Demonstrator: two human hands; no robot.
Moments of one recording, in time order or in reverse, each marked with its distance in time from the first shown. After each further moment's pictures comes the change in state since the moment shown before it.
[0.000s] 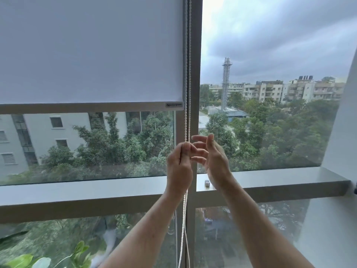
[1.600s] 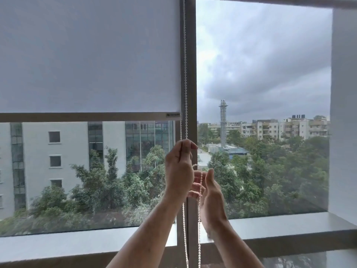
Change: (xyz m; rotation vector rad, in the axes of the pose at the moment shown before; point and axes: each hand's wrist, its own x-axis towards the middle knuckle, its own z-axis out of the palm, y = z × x) left_hand 0.076 0.096 0.021 -0.018 0.077 0.148; right_hand 0.002 -0.043 0.029 0.168 0.113 -0.069
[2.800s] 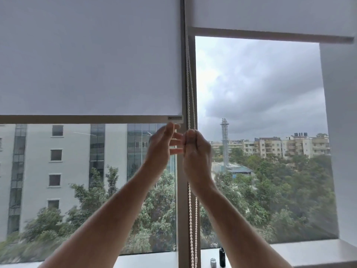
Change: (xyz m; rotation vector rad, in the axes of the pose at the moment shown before) left_hand 0.084 0.066 -0.031 0.060 -0.251 0.006; right_hand 0.063 -0.113 0.077 -0.237 0.091 -0.630
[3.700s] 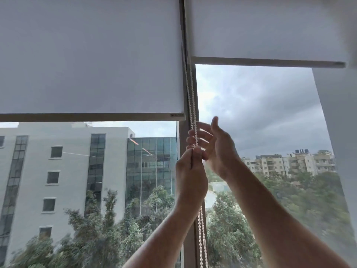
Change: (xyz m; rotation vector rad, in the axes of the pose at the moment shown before) left_hand 0.000 0.009 0.060 0.070 0.292 0.157; right_hand 0.095 -0.024 -0.027 0.512 -0.228 0.464
